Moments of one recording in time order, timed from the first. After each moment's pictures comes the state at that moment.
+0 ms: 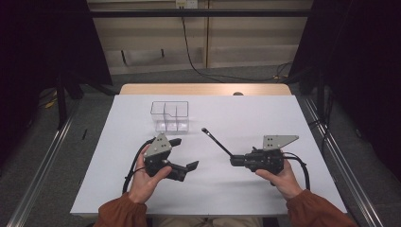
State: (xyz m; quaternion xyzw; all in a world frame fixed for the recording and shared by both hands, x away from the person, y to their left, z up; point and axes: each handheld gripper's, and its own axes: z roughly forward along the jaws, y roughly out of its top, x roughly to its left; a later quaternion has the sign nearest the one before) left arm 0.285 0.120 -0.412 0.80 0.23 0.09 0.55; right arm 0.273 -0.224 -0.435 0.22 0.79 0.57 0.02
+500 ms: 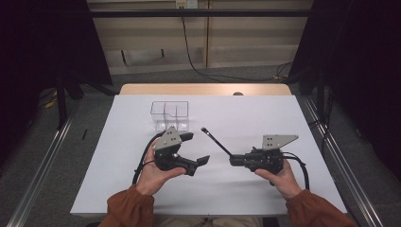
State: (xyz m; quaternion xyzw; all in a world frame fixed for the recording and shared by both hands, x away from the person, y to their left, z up) left arm 0.293 0.094 -0.397 0.79 0.20 0.08 0.58; right arm 0.273 -0.223 -0.434 0.22 0.79 0.58 0.02
